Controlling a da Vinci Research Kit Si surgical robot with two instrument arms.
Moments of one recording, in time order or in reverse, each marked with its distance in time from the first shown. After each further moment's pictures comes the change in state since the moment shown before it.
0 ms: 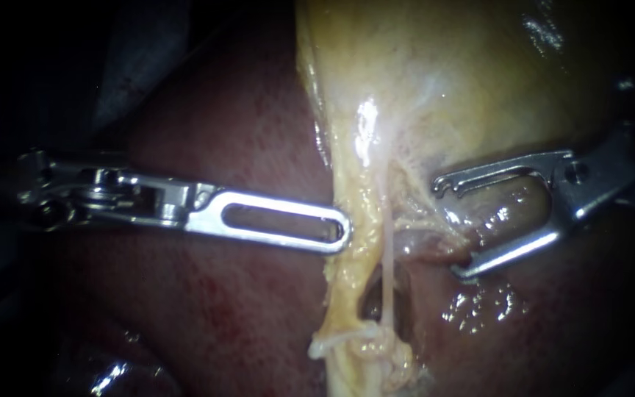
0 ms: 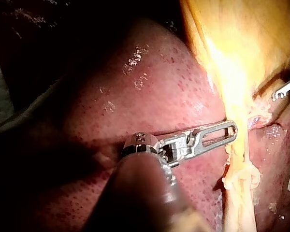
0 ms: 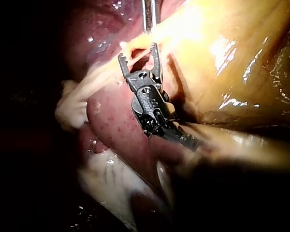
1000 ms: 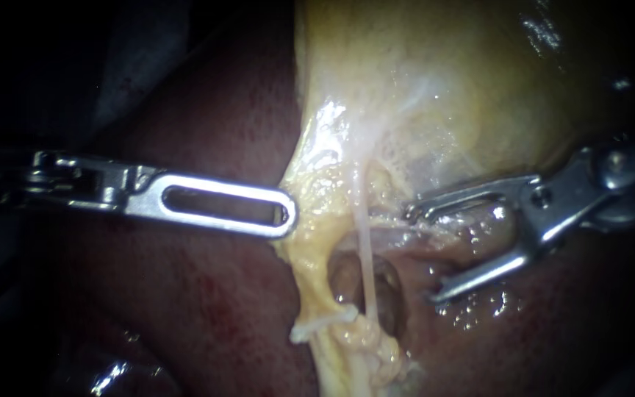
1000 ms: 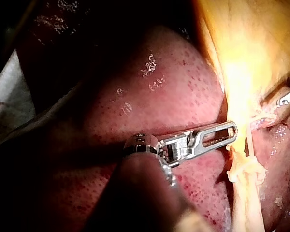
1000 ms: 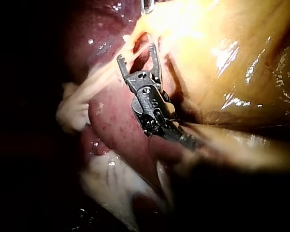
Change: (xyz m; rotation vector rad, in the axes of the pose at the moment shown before) right arm 0.000 0.000 0.000 0.012 0.002 -0.001; left arm -0.001 -0.003 -0.006 -0.005 -0.024 -0.020
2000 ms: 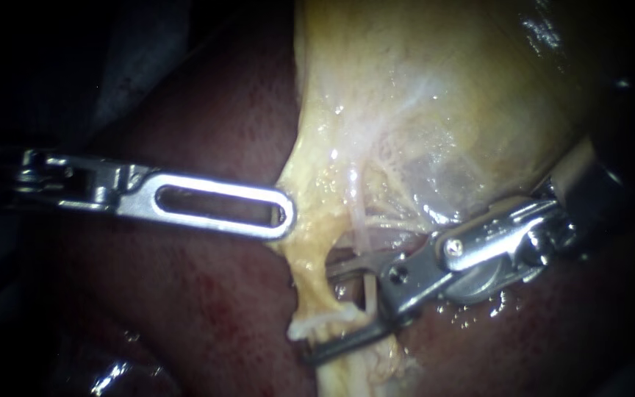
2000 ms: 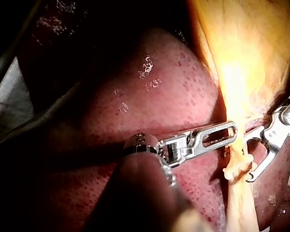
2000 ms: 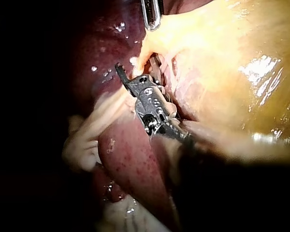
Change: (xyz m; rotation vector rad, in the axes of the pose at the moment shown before) right arm -0.006 -0.001 0.017 0.074 -0.033 0.032; left arm 0.000 -0.002 -0.001 0.003 0.001 -0.007
